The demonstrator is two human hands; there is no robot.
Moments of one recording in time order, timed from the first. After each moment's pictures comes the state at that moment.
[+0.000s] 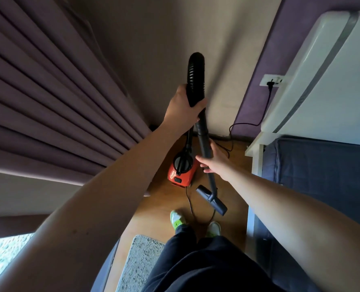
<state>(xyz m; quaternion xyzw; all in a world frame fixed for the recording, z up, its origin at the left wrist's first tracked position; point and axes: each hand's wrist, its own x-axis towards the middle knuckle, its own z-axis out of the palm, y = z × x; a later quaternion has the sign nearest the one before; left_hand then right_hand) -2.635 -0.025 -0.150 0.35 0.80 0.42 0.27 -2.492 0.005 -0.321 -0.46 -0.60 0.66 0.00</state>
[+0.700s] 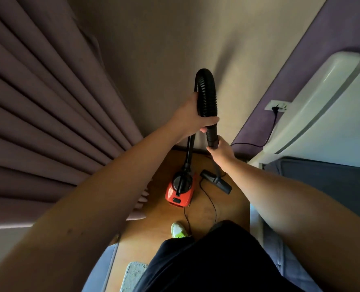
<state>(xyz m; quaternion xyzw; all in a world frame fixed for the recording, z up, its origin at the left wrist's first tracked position) -2.737 -0.007 -0.129 0.43 0.71 0.39 0.40 -2.607 0.064 -0.303 -0.55 -0.70 0.45 0.07</state>
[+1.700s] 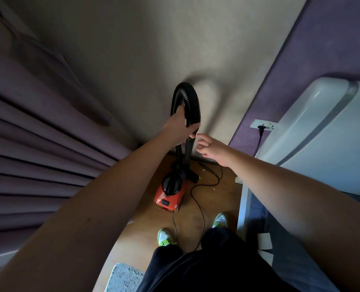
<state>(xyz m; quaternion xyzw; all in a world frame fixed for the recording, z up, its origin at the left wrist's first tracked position) -2.712 0.153 -0.197 0.39 0.84 0.24 0.30 -2.582 0.232 -0.289 -0.39 -0.61 0.68 -0.09</state>
